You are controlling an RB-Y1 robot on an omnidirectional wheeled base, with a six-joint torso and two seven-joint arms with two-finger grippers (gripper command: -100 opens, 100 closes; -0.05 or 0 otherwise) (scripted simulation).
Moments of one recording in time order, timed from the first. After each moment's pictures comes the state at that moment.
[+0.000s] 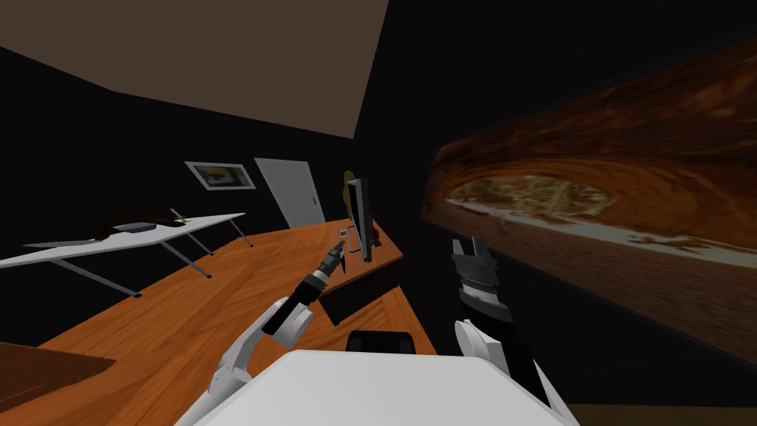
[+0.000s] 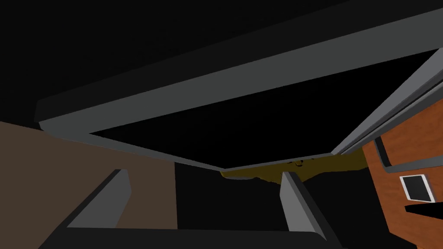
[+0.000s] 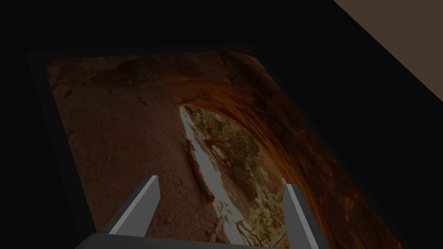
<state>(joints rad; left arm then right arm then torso) 0.35 0.52 -0.17 -2.04 0.13 -0.15 0.00 0.54 0.00 -0.07 -2.20 -0.08 -0.63 -0.02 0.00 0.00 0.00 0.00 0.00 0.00</state>
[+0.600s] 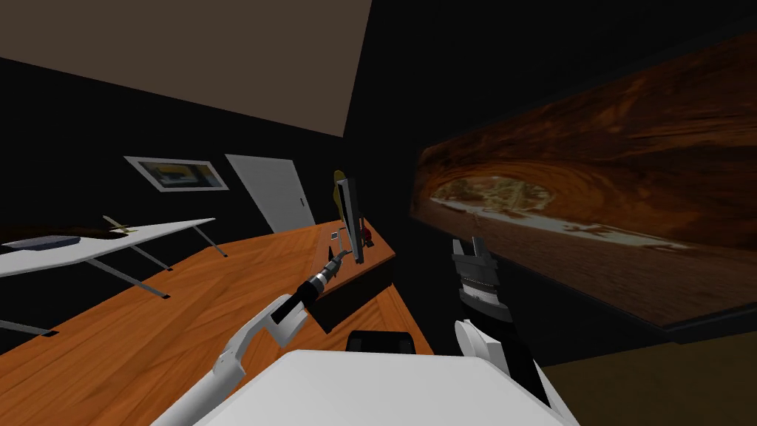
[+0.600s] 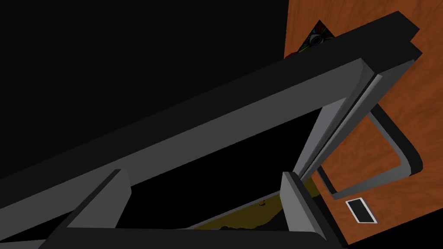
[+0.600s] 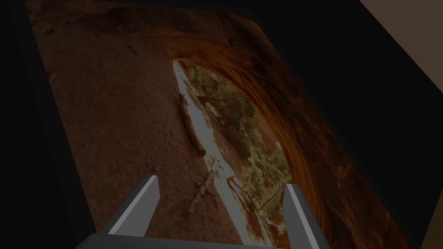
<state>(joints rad) 0.30 0.68 -0.25 -1.91 0.17 -0.01 0.00 0.54 0.00 -0.07 -2.20 -0.08 -0.63 -0.02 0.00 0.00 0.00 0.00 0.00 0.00</state>
